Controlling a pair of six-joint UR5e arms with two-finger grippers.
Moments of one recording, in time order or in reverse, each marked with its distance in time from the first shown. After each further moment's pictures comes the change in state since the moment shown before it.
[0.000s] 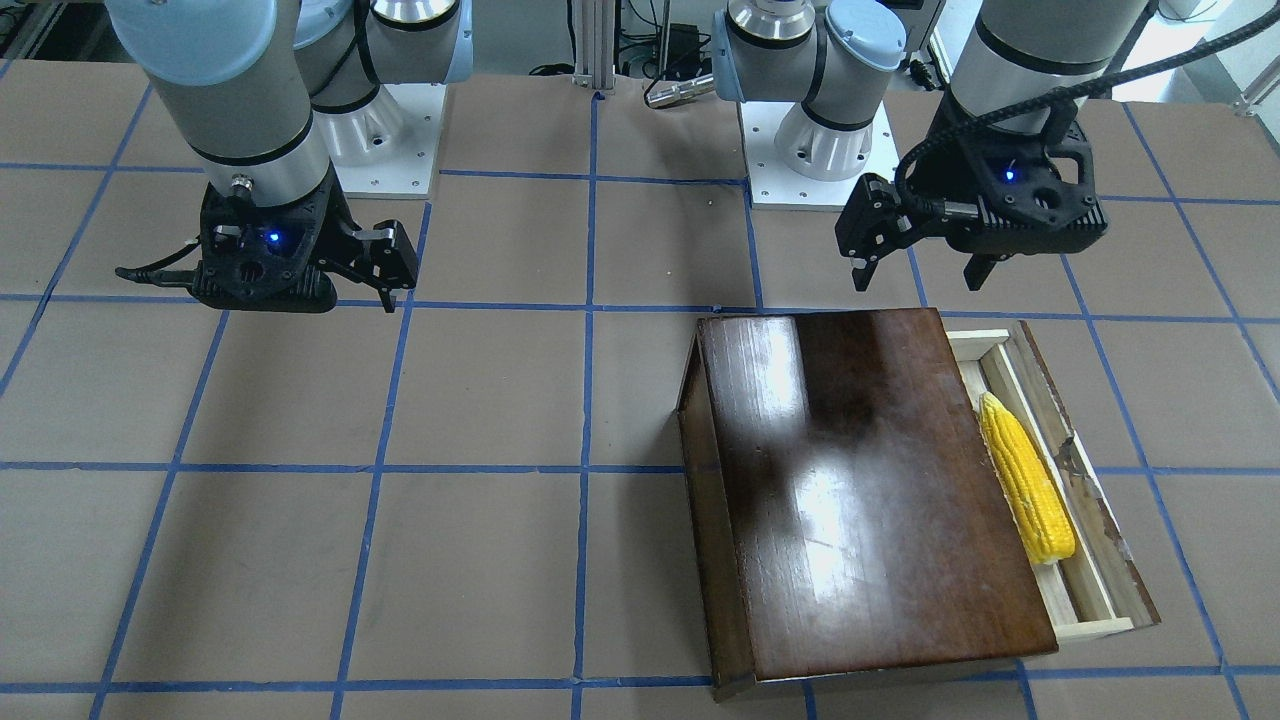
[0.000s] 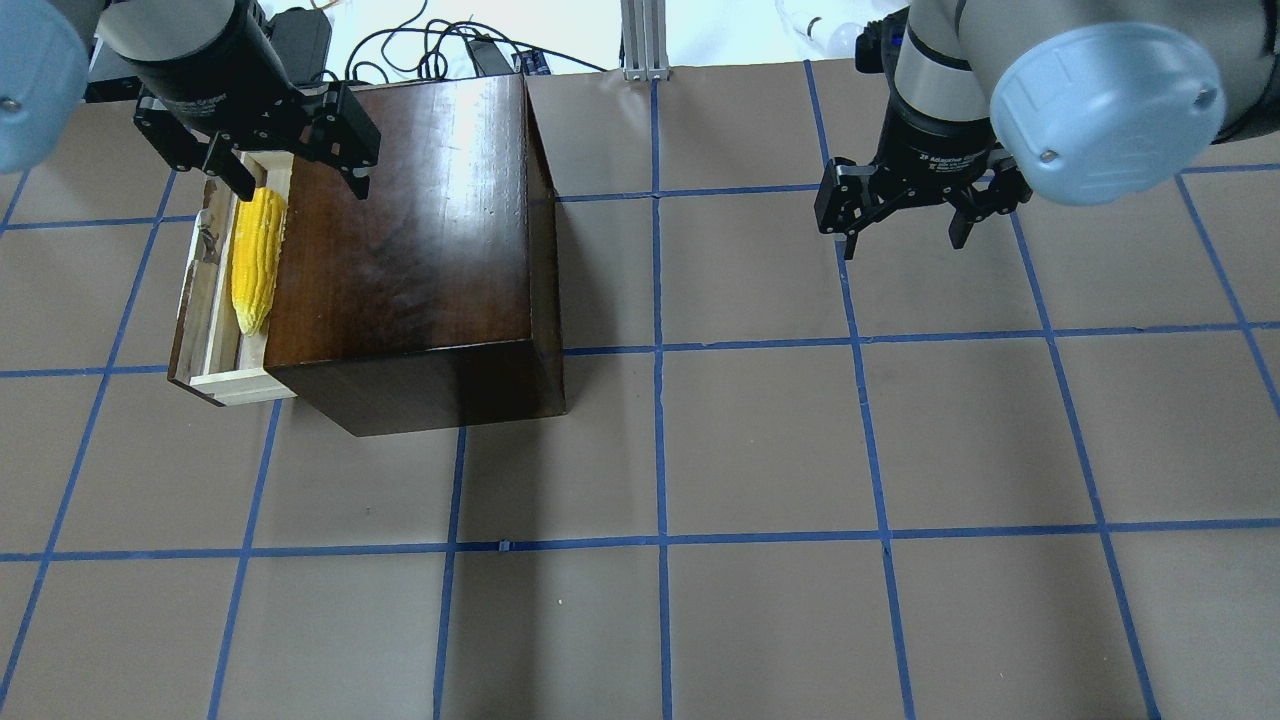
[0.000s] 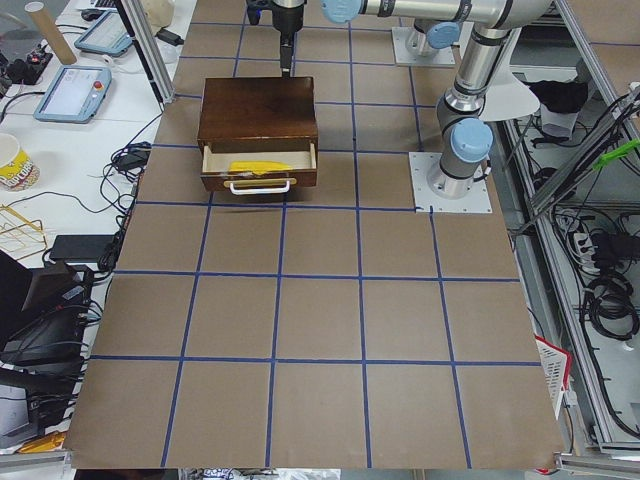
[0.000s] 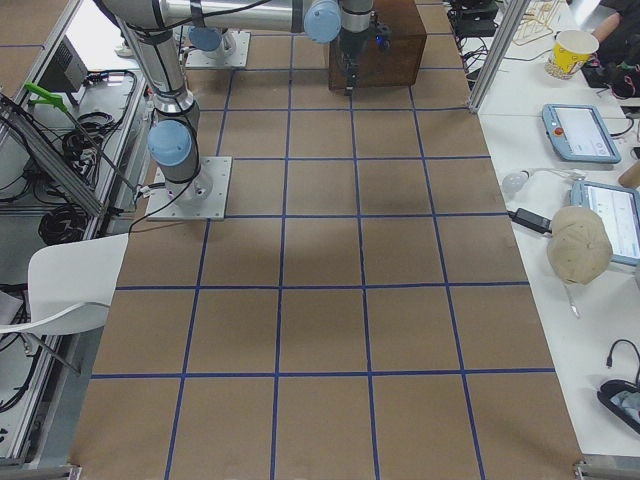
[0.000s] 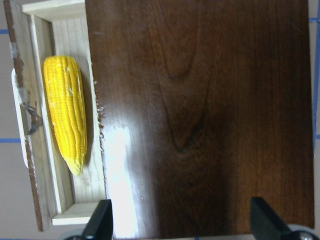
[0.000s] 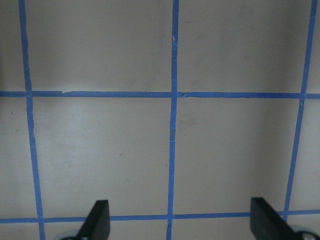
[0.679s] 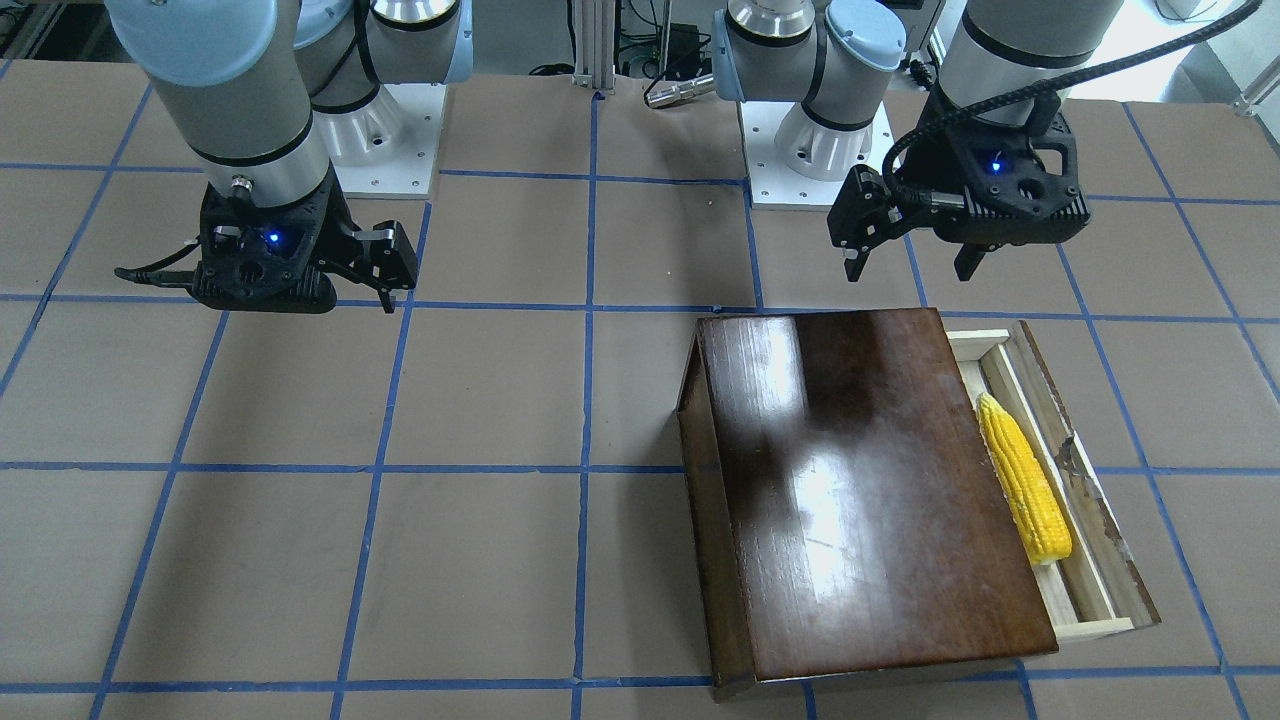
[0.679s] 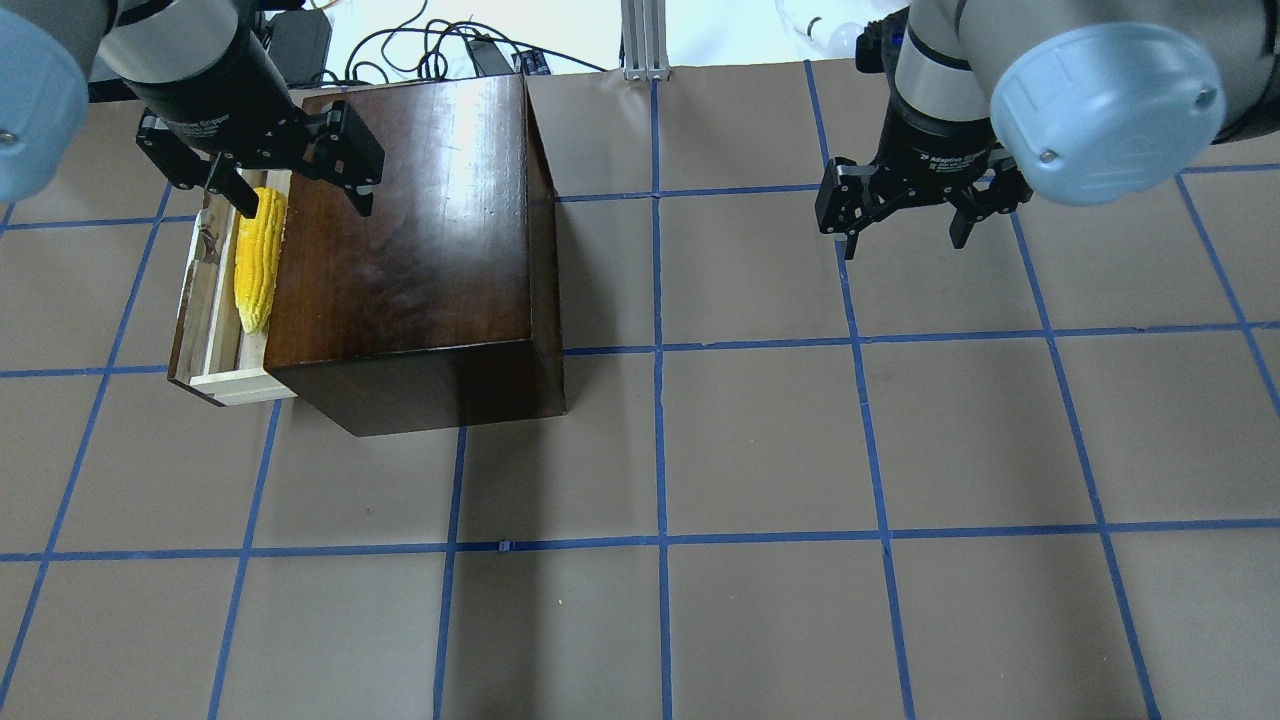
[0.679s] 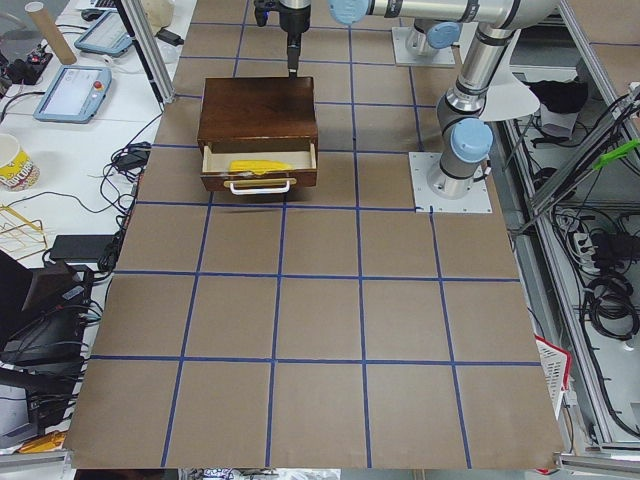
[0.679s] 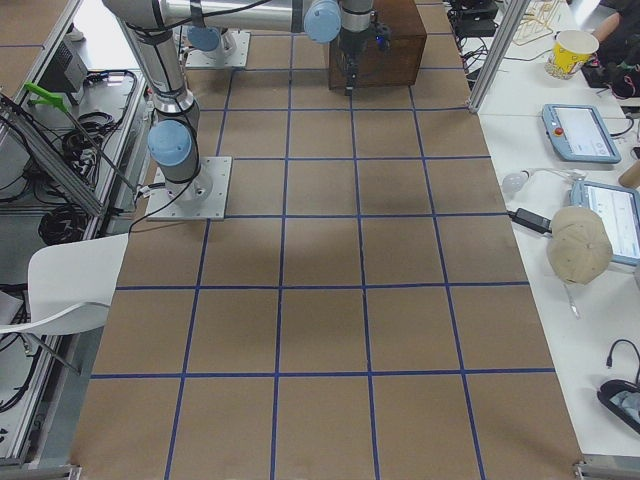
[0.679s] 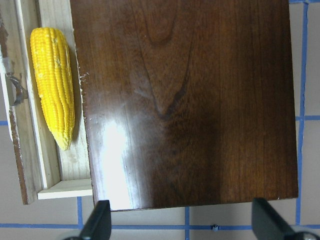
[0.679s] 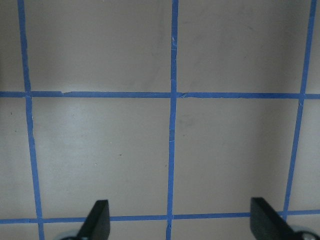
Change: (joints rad) left arm -0.002 0.018 -0.029 0.001 0.000 -0.003; right arm 0.000 0.000 0.000 -0.001 -0.002 0.000
